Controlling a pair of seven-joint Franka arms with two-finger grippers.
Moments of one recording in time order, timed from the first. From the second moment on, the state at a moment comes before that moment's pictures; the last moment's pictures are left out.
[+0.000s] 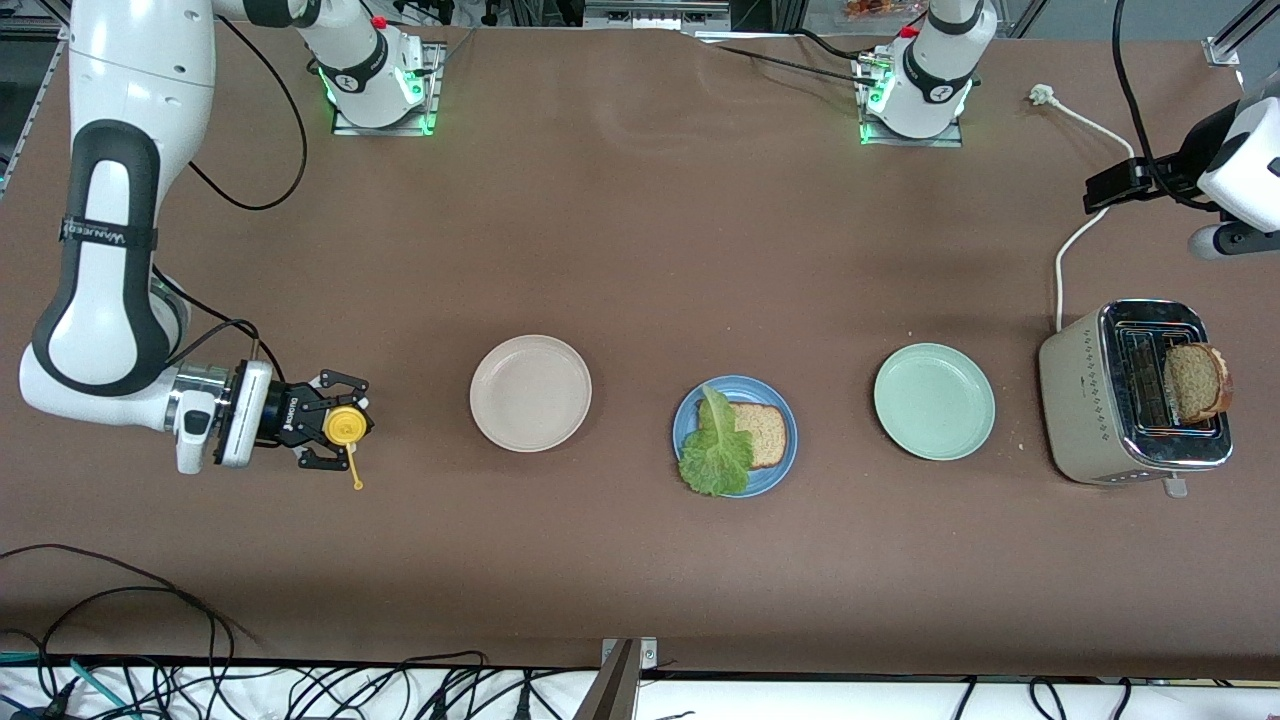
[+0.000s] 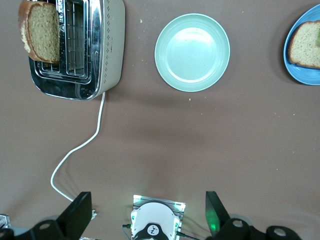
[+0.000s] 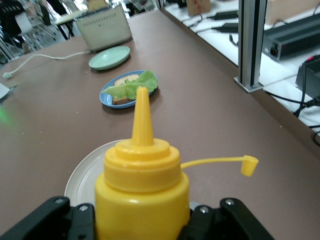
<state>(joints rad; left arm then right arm) -0.02 0.05 0.00 -1.49 0.04 1.27 -0.14 0.41 0.69 -0.59 -1.57 1.38 1.70 -1.87</state>
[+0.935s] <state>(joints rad) -0.02 0.06 0.00 -1.48 0.05 1.27 -0.14 0.45 0.47 -0.33 -1.53 0.63 2.02 -1.16</state>
